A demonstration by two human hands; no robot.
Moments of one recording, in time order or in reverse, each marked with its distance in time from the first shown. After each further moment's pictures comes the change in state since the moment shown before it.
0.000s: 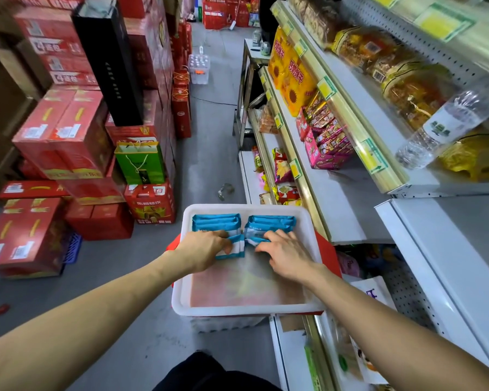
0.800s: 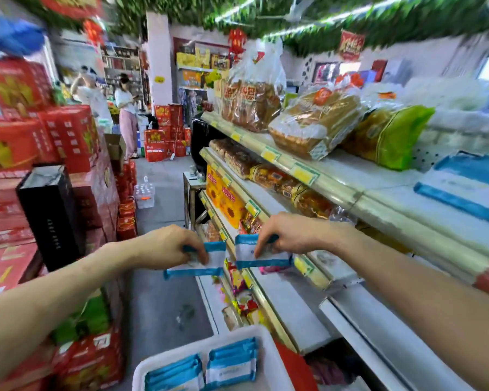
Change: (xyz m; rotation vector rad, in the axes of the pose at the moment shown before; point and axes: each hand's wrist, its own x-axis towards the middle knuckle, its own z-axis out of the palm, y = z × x) left_hand 0.047 -0.005 -0.320 -0.037 0.183 0.318; right_hand -0.029 0.062 -0.340 0.041 0.093 0.015
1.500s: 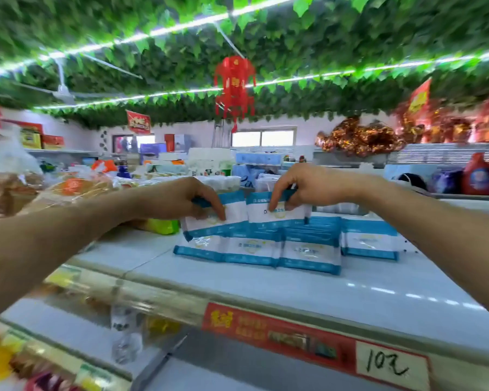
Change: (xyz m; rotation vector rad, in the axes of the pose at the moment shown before) left_hand 0.209 0.415 -0.167 -0.125 0.007 0.934; right_hand -0.441 0.057 -0.185 -0.098 0.514 0.711
